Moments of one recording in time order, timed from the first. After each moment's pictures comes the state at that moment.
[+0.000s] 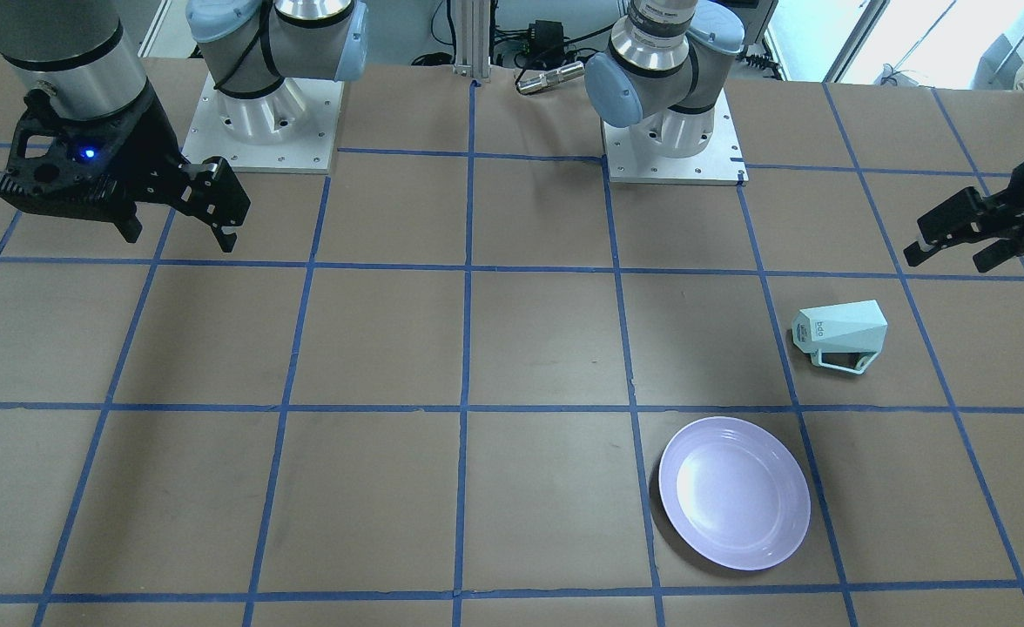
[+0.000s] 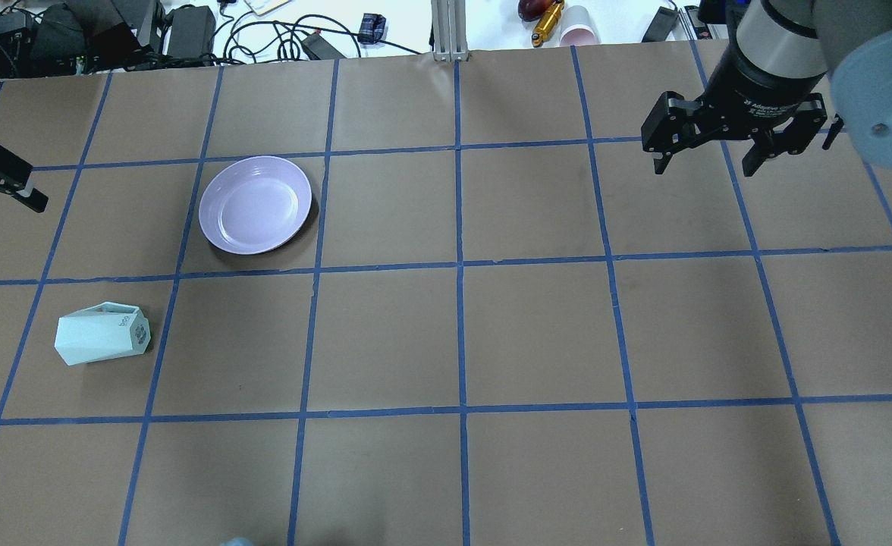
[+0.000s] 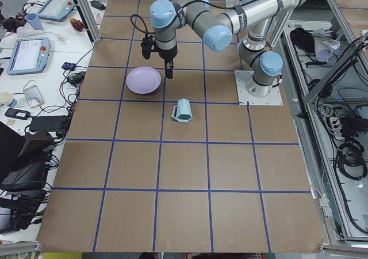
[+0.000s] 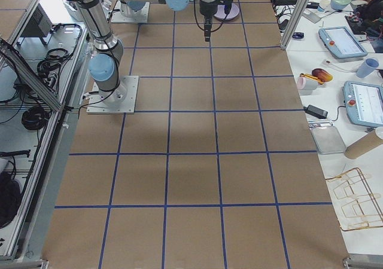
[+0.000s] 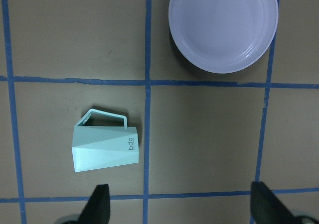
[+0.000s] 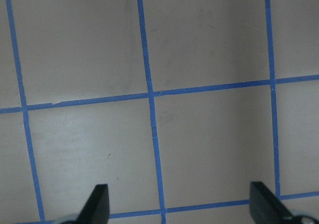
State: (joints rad) left arm -0.96 -1.66 -1.54 -1.64 1.47 0.58; right arm 1.52 -1.59 1.64 -1.68 -1.58 0.04
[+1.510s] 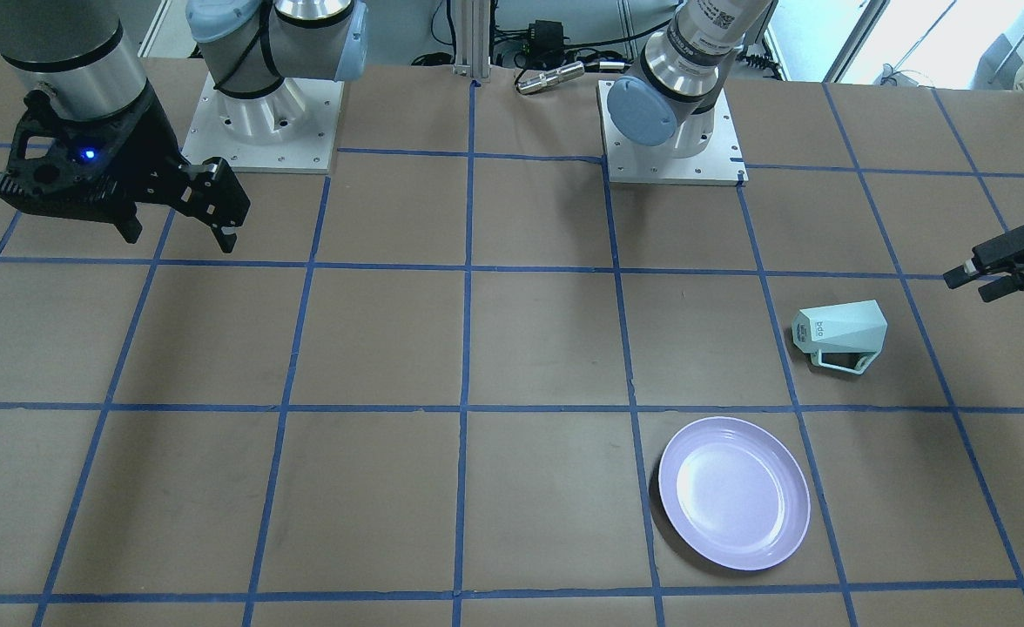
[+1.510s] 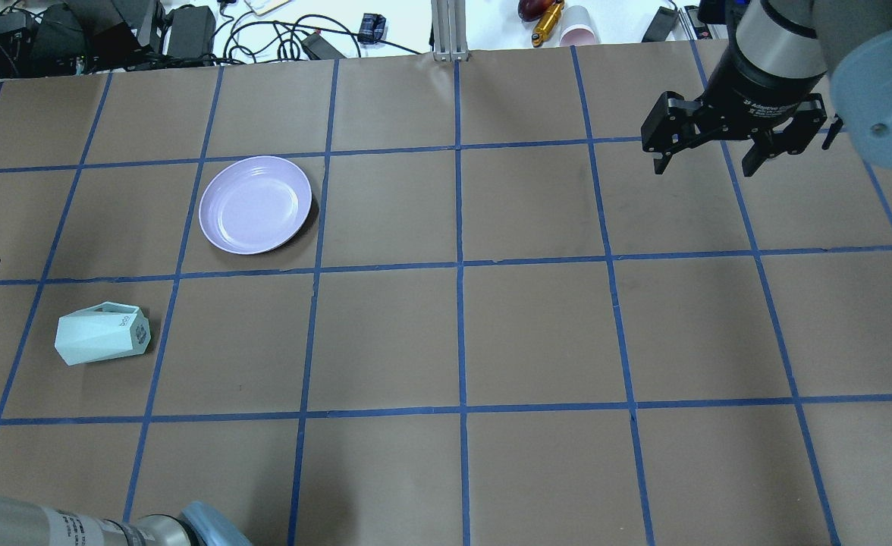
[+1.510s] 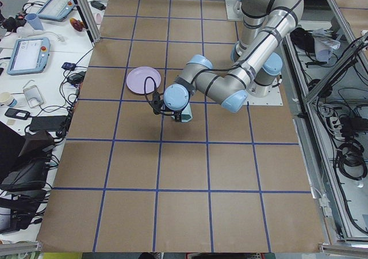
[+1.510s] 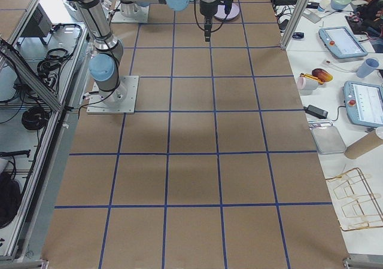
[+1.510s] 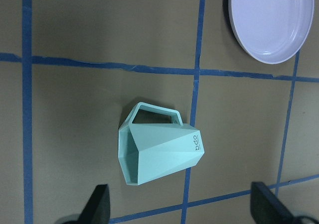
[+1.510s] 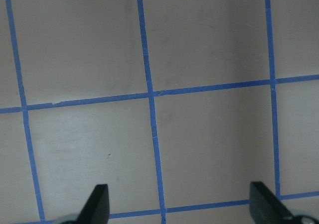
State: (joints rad) left arm -0.67 -1.86 -1.58 -1.67 1.28 0.89; right arm 1.52 -1.59 1.64 -1.68 -1.58 0.04
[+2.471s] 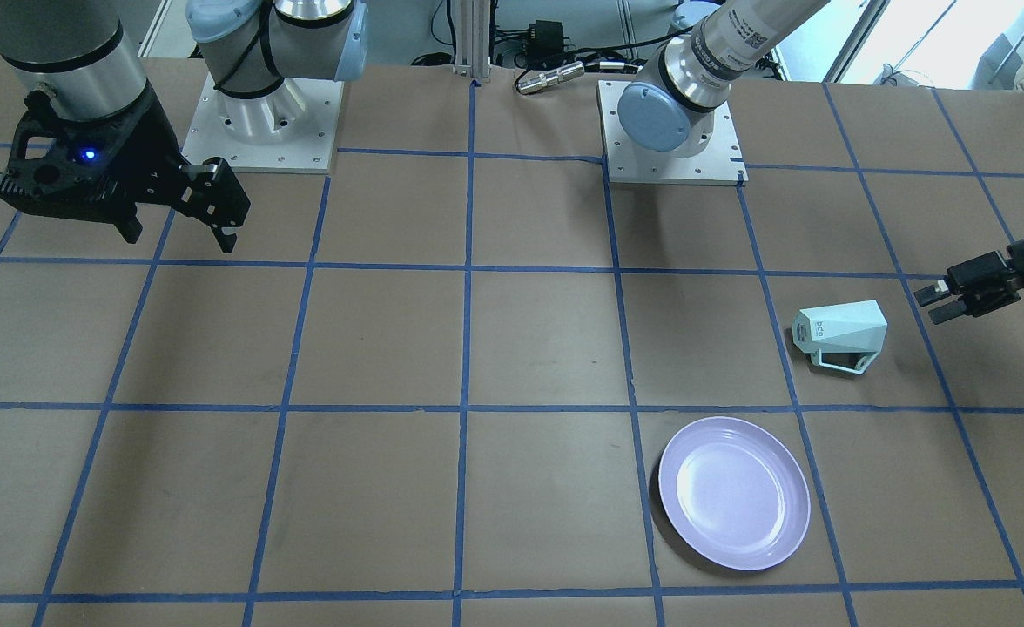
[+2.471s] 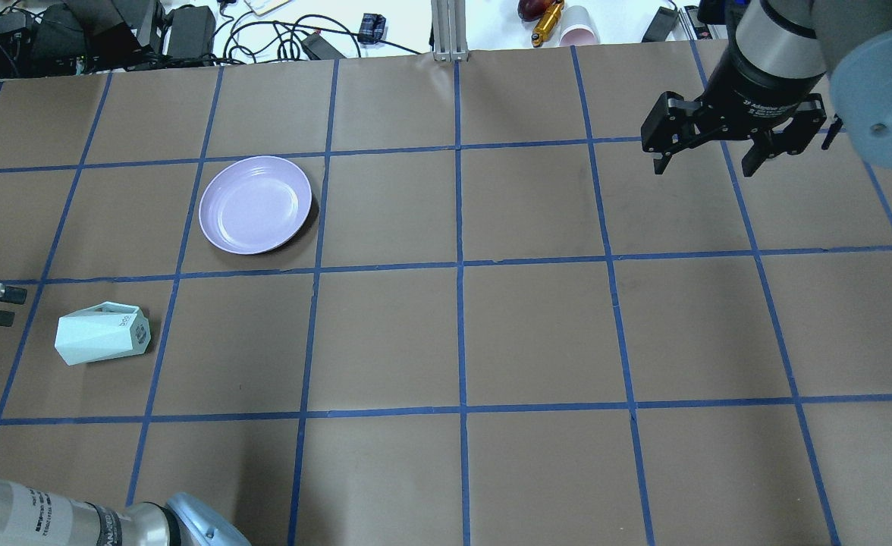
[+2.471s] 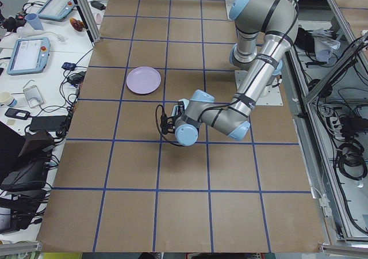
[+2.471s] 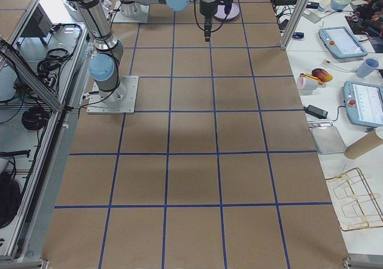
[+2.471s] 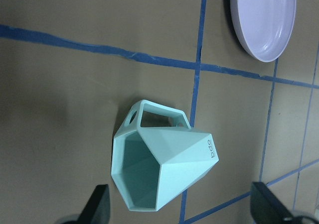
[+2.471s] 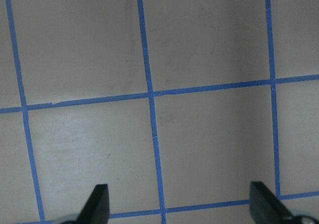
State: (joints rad) left arm -0.55 -2.01 -1.64 -1.72 1.13 1.06; right arm 1.52 -1.59 1.64 -1.68 -1.58 0.04
